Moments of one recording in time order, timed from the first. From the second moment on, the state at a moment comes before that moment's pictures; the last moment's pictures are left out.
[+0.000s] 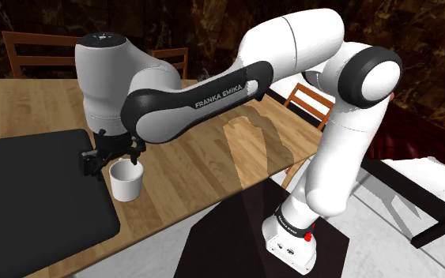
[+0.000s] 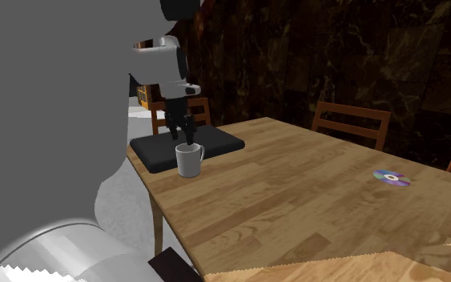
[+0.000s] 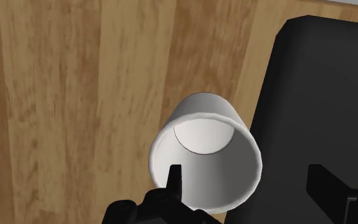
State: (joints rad) arm 0.21 0.23 0.62 -1.91 -0.26 2.08 0.96
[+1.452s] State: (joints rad) arm 0.24 0.32 0.60 -1.92 -0.32 2.16 1.02
